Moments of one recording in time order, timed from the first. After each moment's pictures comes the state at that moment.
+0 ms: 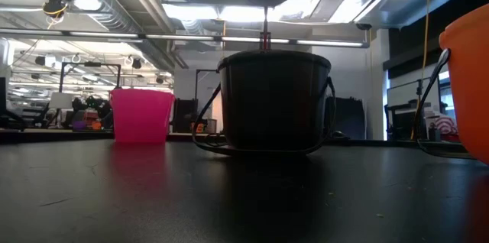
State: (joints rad) left arm -0.70 0.86 0.71 -0.49 -0.93 -0.71; right arm 0.78 1.62 1.34 -0.28 0.82 0.28
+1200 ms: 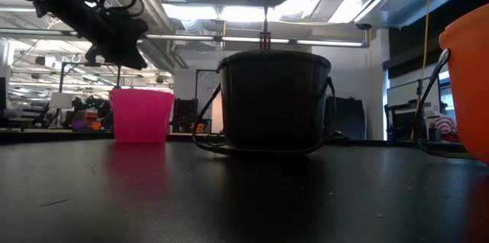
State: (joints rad) left arm 0.75 0.71 0.46 -0.18 -0.22 -0.19; right arm 0.76 1.62 1.34 -0.29 0.81 0.29
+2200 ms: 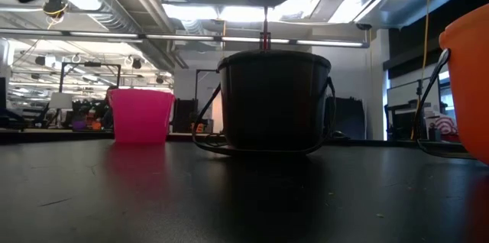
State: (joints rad) left arm -0.71 1.11 0.82 -0.48 -0.18 -0.81; right arm 0.76 1.62 1.34 -0.29 0.80 0.31
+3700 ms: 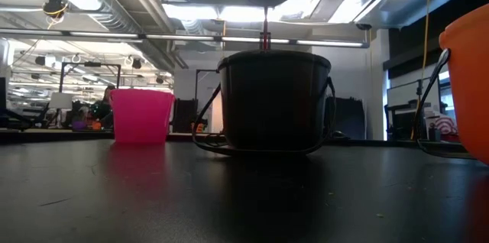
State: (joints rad) left arm -0.94 1.84 1.12 -0.65 -0.06 -1.27; right arm 0.76 1.62 1.34 -0.29 0.77 0.31
